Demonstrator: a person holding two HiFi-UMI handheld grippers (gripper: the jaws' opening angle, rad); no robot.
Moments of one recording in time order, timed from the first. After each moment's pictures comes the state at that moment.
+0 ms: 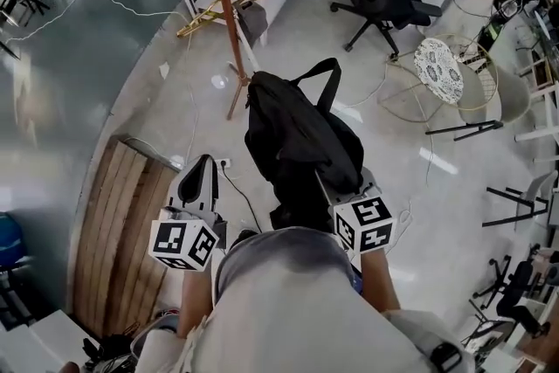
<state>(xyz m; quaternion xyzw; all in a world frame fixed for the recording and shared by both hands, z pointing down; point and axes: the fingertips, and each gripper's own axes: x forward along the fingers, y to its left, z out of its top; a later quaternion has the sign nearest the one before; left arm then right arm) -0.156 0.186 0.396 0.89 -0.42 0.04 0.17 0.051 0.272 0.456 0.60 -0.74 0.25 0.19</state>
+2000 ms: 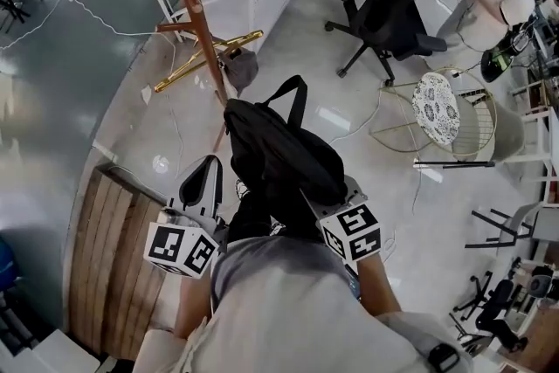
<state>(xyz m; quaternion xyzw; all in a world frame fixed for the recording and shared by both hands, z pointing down) -0.047 -0.043 0.387 0.90 -0.37 0.01 0.21 0.107 0.053 0.473 0.53 -0.76 0.28 0.25</state>
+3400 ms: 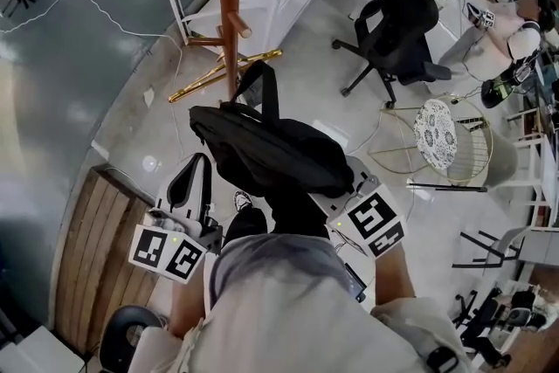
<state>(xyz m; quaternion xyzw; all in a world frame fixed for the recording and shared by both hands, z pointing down) -0.106 -0.114 0.357 0.89 -0.40 -0.07 0.23 0.056 -0.046 0.401 0.41 -0.84 0.15 0.32</state>
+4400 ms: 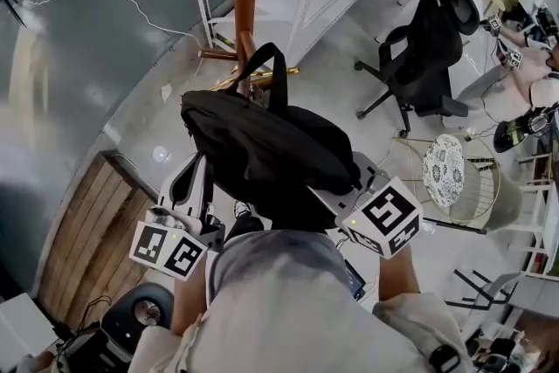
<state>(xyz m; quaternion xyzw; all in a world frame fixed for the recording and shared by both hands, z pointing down) -0.089 -0.136 0.345 0.86 -0.46 -0.10 0.22 0.070 -0.098 0.359 0.33 -0.90 0.14 0.26</state>
